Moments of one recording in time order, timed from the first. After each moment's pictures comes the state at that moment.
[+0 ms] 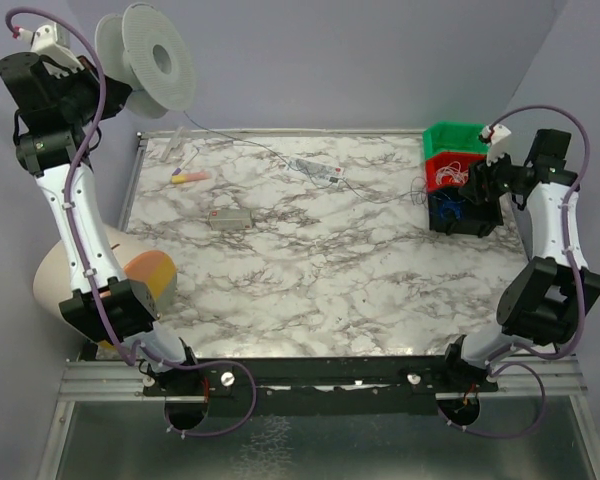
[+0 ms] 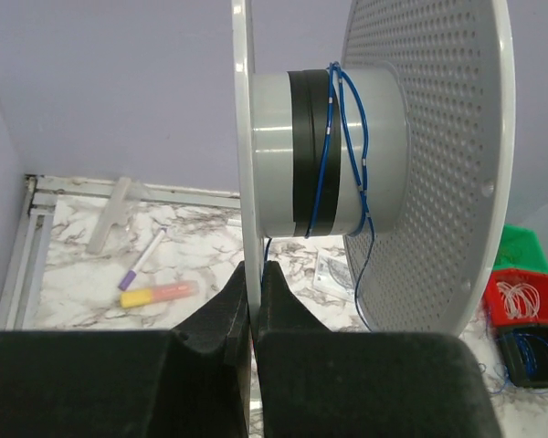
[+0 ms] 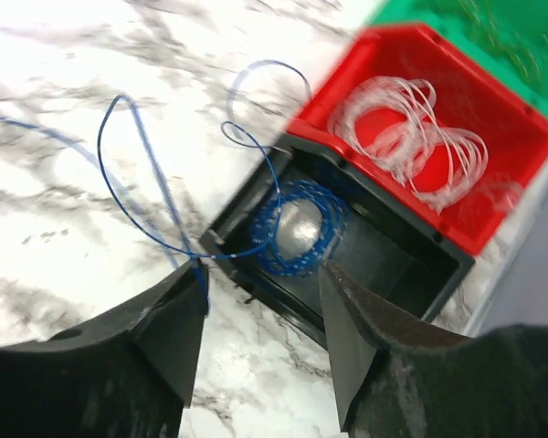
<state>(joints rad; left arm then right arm) 0.42 1.61 2.03 -0.55 0.60 -0.32 -0.36 1.57 1.38 -0.63 -0.60 -0.66</state>
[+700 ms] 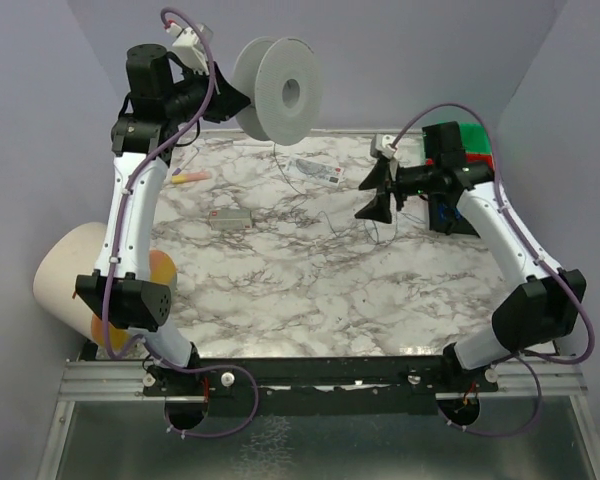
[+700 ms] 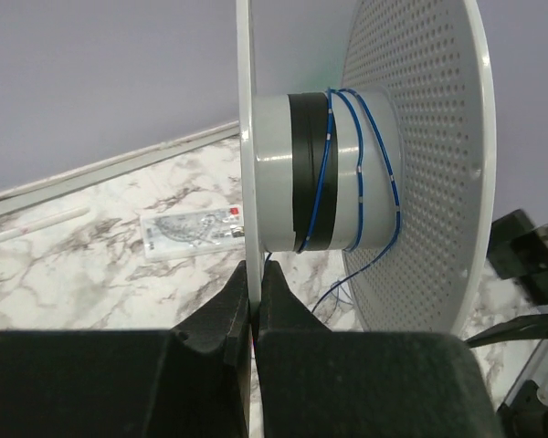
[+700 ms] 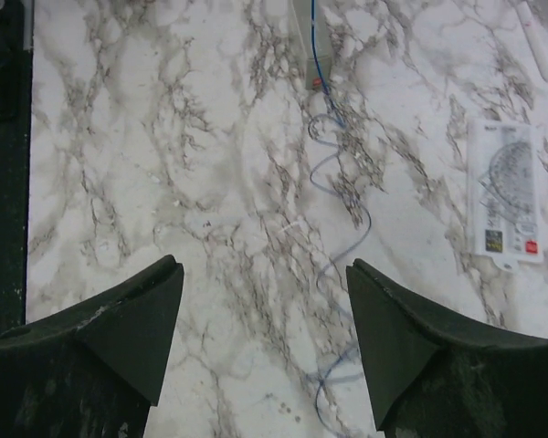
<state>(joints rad) -0.07 1.65 2.02 -0.56 0.63 -0.24 0.21 1.53 1.53 -0.86 -1.01 -0.82</state>
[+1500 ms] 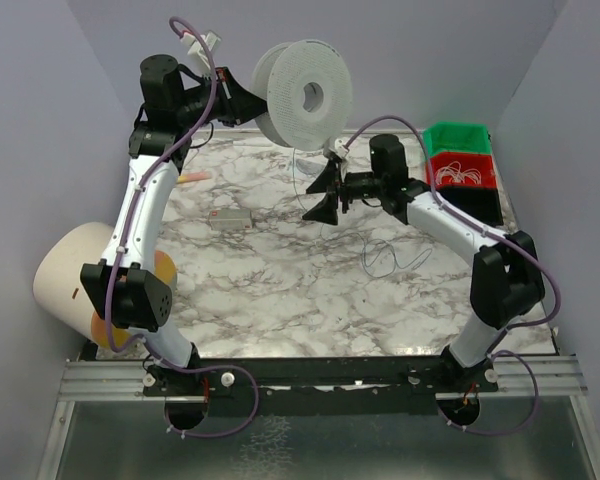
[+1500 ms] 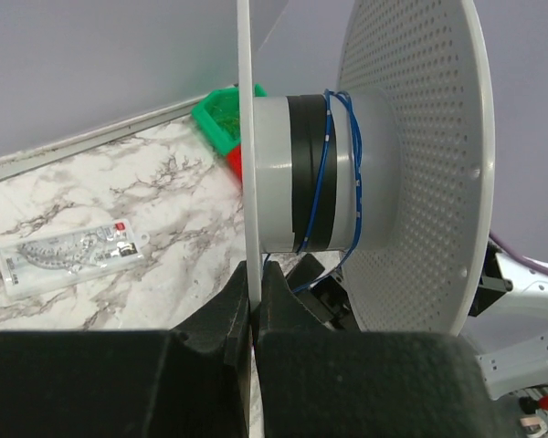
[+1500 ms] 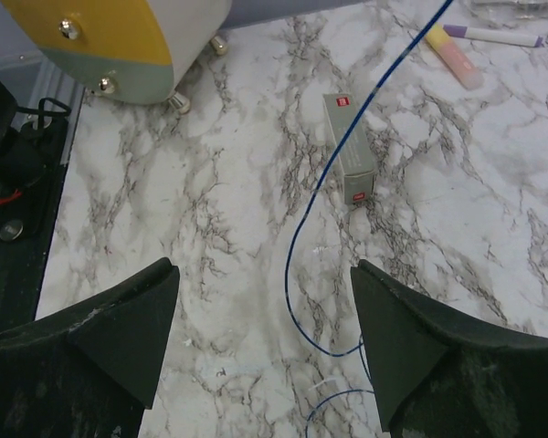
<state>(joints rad) -0.12 1.66 1.84 -0.24 0.85 -0.50 0.47 1.71 1.31 0.01 -1.00 -0.23</state>
